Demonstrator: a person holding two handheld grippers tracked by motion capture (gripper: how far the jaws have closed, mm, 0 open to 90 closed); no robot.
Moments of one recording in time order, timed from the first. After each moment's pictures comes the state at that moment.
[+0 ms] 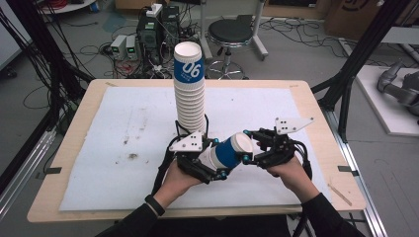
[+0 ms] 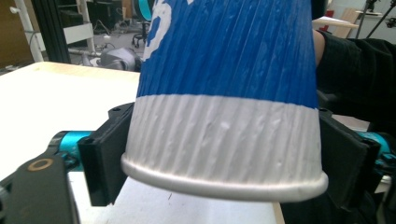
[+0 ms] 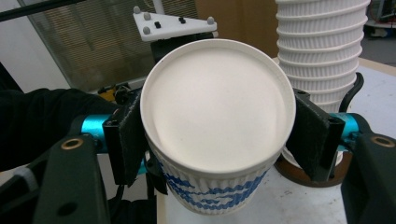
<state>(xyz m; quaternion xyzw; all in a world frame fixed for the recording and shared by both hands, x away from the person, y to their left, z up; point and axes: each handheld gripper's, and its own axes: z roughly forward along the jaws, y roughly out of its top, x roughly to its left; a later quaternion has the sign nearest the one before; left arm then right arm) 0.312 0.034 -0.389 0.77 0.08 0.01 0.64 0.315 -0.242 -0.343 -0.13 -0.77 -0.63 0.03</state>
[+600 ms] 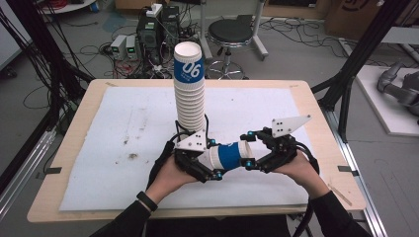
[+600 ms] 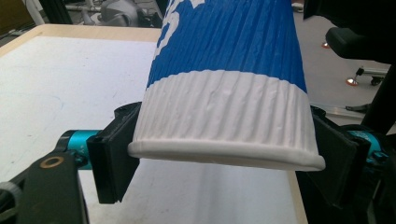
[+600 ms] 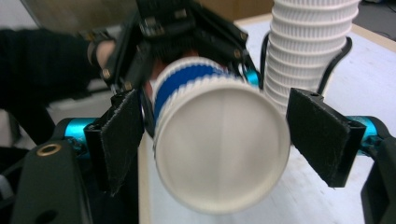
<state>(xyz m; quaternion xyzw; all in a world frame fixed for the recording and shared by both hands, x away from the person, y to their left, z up) 0.313 0.037 -0.371 0.84 0.05 0.04 0.54 0.314 -0.244 -0.335 -0.11 -0.84 -0.53 -0.01</state>
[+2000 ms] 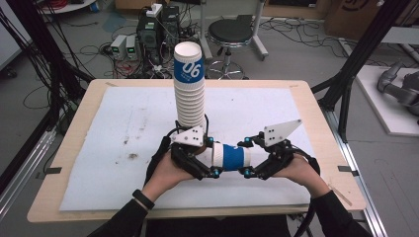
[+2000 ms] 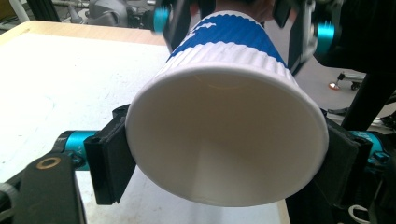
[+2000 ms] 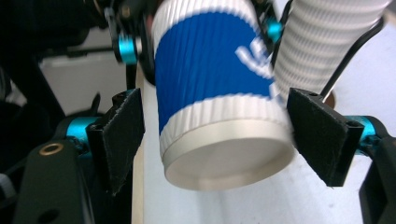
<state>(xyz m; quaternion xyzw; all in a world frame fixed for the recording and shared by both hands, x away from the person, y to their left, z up) 0.316 0.043 -0.361 0.83 0.05 0.01 0.55 0.310 -0.235 -0.343 -0.07 -0.88 -0.47 -0.02</state>
